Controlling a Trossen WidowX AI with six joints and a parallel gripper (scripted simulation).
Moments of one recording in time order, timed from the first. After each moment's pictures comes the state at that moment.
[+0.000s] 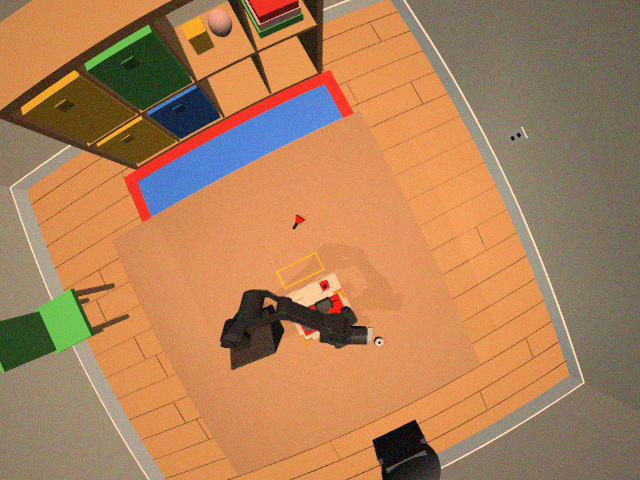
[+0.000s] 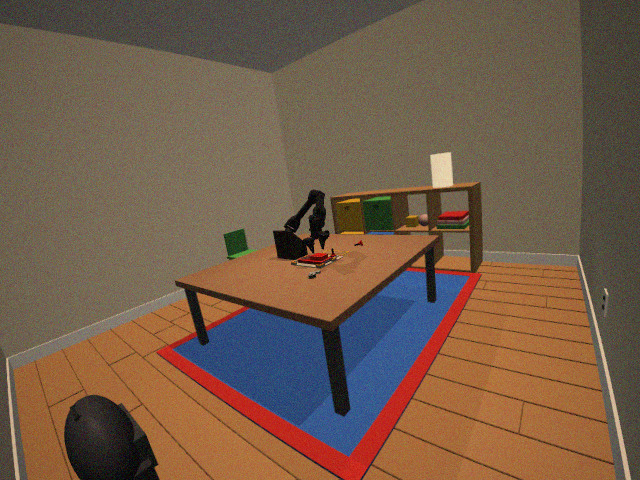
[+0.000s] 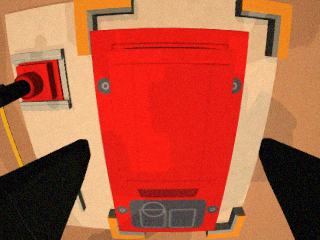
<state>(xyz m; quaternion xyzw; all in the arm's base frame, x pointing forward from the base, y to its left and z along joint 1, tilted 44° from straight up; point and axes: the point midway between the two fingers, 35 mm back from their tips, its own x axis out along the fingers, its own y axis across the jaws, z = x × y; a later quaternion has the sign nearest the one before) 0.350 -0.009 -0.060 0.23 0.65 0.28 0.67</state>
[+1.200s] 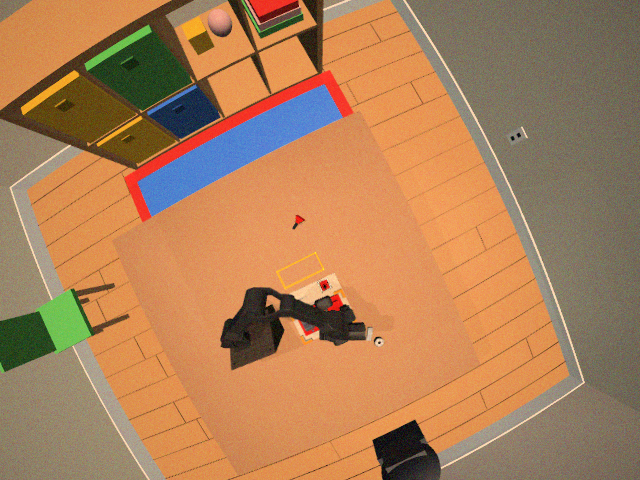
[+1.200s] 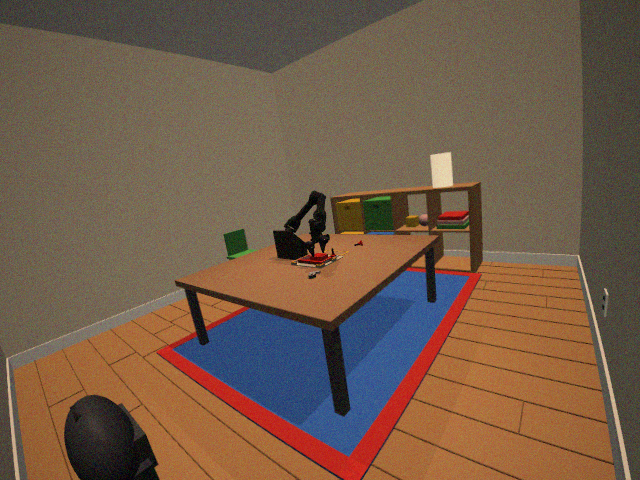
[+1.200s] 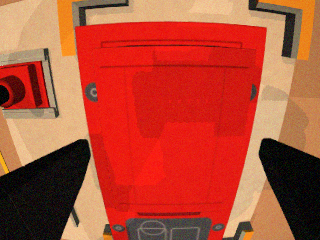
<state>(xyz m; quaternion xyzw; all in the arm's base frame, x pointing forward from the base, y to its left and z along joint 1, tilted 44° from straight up) 0.348 0.007 -0.077 0.23 0.65 0.28 0.66</state>
